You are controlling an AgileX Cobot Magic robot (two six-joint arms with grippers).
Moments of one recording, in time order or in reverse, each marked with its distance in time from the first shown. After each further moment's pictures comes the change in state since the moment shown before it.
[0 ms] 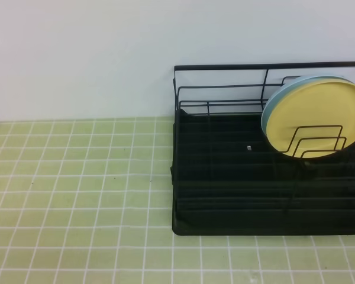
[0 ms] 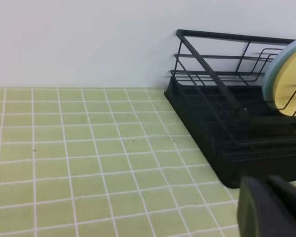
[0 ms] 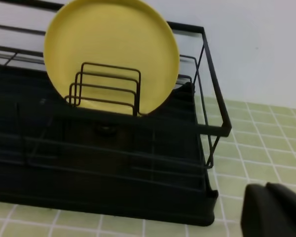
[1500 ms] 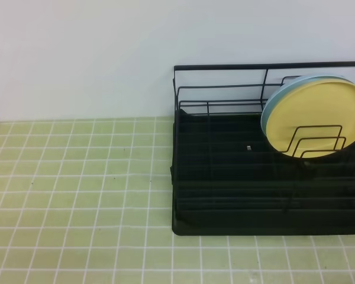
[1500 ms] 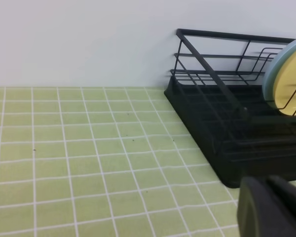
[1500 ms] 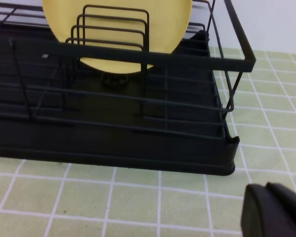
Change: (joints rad) left arm 0.000 0.002 0.000 0.000 0.000 0.000; right arm 0.000 -0.064 0.155 0.017 -0.016 0.045
